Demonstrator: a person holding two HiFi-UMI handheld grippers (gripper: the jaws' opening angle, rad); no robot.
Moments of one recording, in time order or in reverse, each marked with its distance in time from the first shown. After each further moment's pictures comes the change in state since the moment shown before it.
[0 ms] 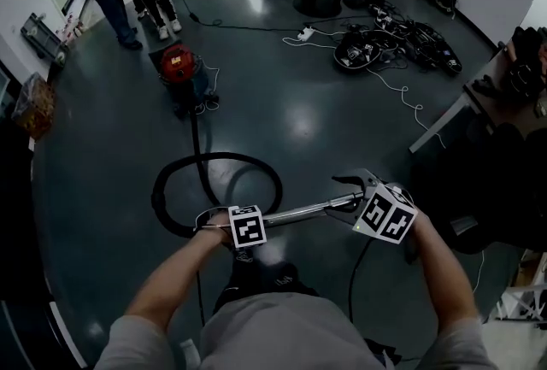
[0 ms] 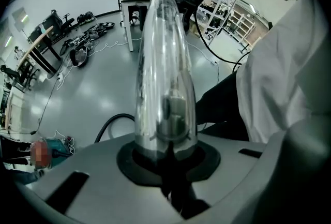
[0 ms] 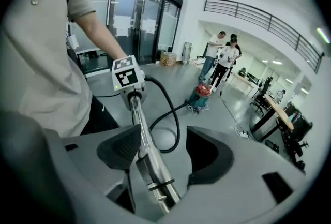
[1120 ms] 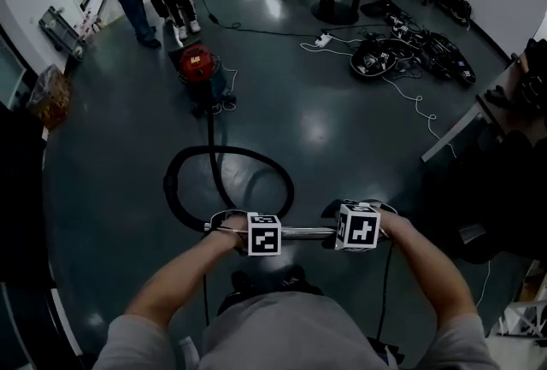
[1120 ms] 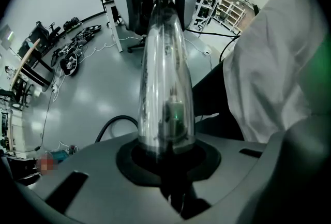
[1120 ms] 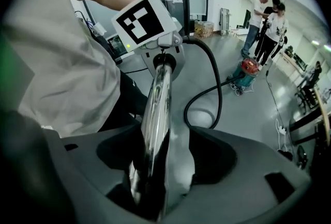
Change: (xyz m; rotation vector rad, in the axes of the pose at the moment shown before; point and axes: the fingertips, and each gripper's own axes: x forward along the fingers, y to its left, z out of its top) left arm -0.003 -0.041 0.000 0.131 0.065 -0.008; right arm 0.065 0.107 -0.042 -0.107 0.289 0.415
